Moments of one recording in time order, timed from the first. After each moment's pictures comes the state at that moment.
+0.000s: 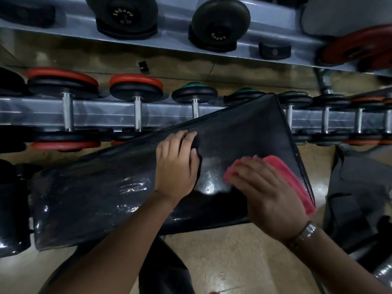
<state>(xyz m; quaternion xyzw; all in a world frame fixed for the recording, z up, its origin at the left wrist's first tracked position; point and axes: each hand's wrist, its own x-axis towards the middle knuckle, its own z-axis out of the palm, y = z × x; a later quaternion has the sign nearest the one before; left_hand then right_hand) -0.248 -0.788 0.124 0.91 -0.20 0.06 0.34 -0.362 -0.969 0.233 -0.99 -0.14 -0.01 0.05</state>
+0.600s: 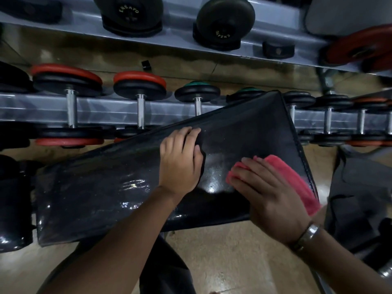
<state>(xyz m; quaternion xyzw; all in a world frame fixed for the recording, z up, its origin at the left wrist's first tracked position) -0.250 -0.788 0.121 0.91 -0.20 0.08 0.36 -0.369 -0.965 0.230 -0.98 -0.17 0.01 0.03</state>
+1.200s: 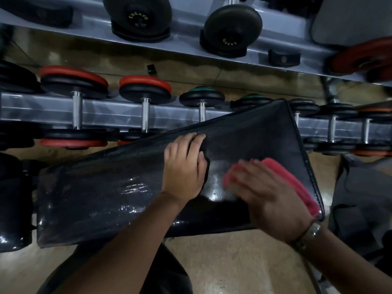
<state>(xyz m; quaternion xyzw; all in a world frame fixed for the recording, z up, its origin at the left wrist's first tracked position) -0.250 -0.788 0.121 0.91 -0.20 0.08 0.36 -0.350 -0.969 0.227 -0.98 -0.20 0.04 0.01</state>
